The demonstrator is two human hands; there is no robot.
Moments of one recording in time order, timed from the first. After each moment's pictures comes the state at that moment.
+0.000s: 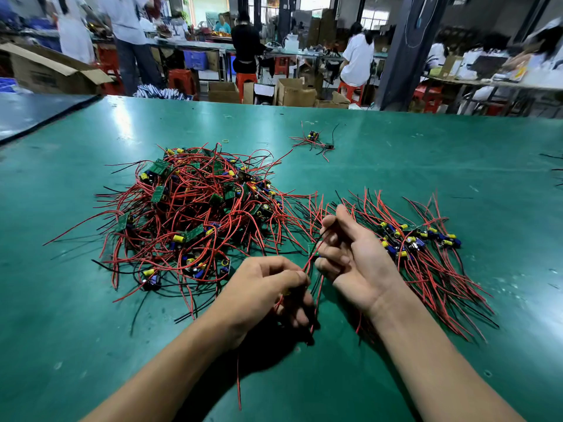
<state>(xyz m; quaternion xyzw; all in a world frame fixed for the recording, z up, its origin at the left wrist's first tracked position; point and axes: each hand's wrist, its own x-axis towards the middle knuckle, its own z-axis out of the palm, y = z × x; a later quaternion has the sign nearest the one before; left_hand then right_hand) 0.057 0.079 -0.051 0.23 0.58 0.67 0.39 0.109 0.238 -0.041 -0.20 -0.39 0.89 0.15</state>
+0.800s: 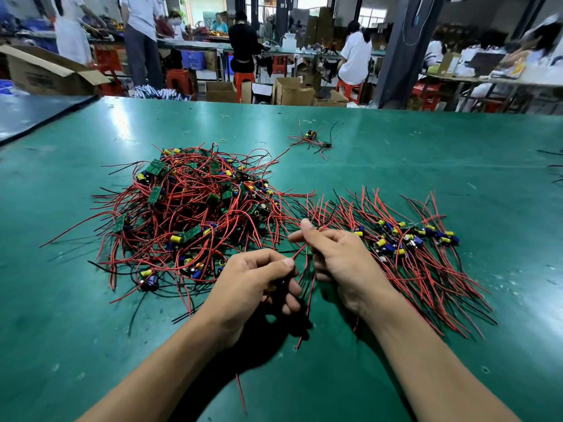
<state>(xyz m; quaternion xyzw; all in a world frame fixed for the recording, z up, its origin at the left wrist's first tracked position) 0.053 0.075 -0.052 0.20 0.55 0.72 0.36 0.110 0.224 -0.051 -0.21 -0.65 0.72 0.15</state>
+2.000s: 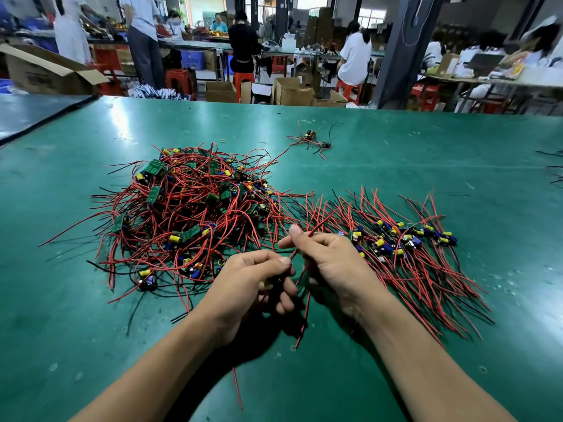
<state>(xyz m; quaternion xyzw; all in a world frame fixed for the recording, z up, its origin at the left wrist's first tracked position) 0.051 0.074 -0.052 0.19 0.56 0.71 0.38 0.111 0.221 -0.054 -0.19 -0.64 0.73 0.12</state>
